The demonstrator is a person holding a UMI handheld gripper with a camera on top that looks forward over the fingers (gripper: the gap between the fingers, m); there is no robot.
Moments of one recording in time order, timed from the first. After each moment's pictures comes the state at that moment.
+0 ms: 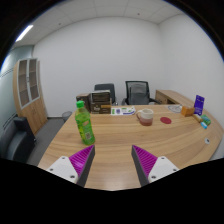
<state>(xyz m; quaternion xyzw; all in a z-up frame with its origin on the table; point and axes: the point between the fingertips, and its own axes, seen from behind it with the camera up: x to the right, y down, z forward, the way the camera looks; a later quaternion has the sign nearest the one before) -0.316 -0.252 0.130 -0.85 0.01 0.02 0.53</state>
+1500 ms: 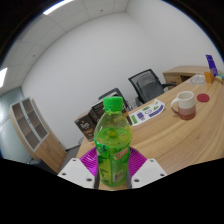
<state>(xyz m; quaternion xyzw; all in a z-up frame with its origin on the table) -0.403 -0.009 0.090 -0.79 0.15 0.20 0.56</state>
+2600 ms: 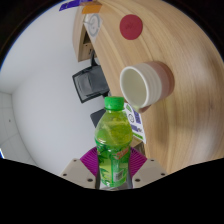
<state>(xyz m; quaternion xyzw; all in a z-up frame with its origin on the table) -0.233 0.111 0.142 -0.50 0.63 0.53 0.26</state>
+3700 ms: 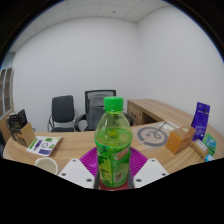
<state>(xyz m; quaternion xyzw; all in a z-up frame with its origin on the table) 0.052 0.112 0.079 -0.81 0.09 -0.06 0.58</state>
